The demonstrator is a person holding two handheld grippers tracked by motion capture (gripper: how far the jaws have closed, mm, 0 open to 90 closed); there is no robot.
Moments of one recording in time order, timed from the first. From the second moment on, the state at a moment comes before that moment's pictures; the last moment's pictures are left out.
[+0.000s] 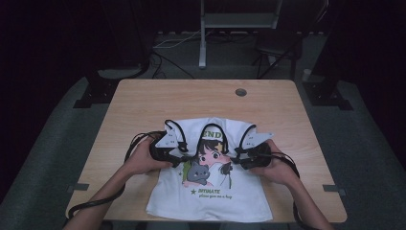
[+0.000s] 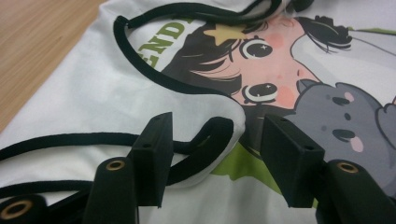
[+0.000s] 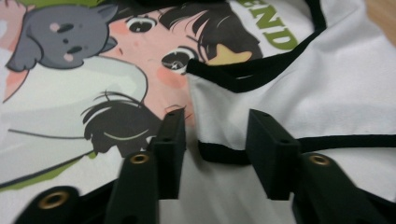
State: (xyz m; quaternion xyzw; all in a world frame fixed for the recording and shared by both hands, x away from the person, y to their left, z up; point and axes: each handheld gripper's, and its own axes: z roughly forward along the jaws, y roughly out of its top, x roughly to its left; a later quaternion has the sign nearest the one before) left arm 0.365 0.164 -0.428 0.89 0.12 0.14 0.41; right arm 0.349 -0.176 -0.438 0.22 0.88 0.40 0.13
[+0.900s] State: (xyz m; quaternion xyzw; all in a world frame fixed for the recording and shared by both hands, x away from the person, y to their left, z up) left arm 0.371 0.184 -0.420 0.85 0.21 0.14 0.47; right arm 0.356 -0.201 -0.431 0.34 0.81 0.44 0.16
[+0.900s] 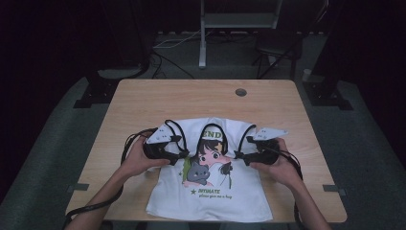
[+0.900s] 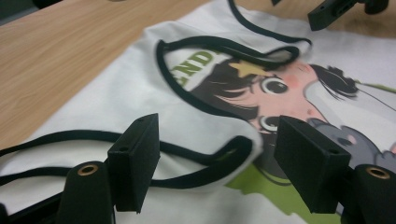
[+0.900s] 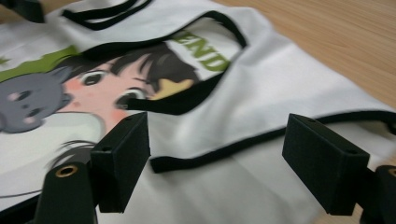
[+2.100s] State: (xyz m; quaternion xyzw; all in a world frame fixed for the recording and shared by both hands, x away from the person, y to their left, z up) left arm 0.476 0.205 -0.440 0.82 0.39 0.15 0.40; right arm 0.443 -0.225 -0.438 0.42 0.81 0.35 0.20
